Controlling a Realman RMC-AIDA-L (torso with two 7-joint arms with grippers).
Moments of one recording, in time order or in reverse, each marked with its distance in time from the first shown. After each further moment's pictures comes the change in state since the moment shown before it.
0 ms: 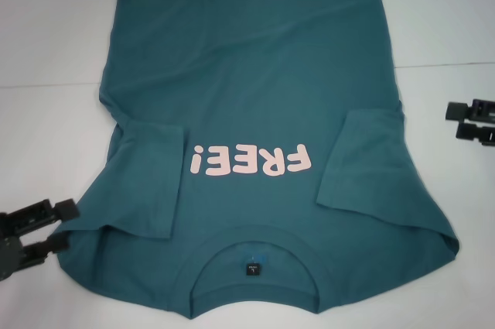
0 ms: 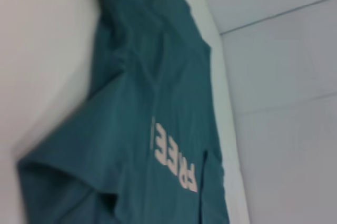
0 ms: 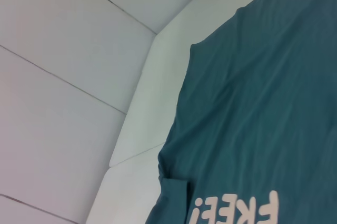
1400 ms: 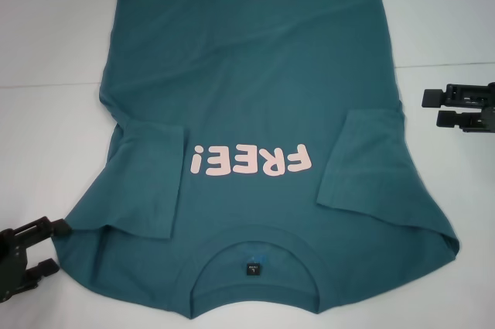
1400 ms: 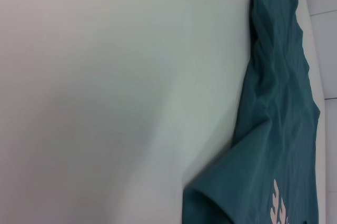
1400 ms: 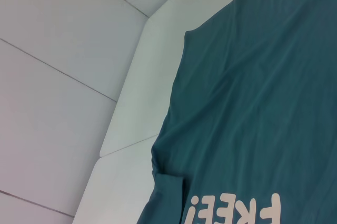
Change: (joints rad) left arm -0.039 -0.006 -0.077 -0.167 0.159 -0.319 -0.110; right arm 0.093 -0.003 0.000 -0.001 -0.090 0.034 0.072
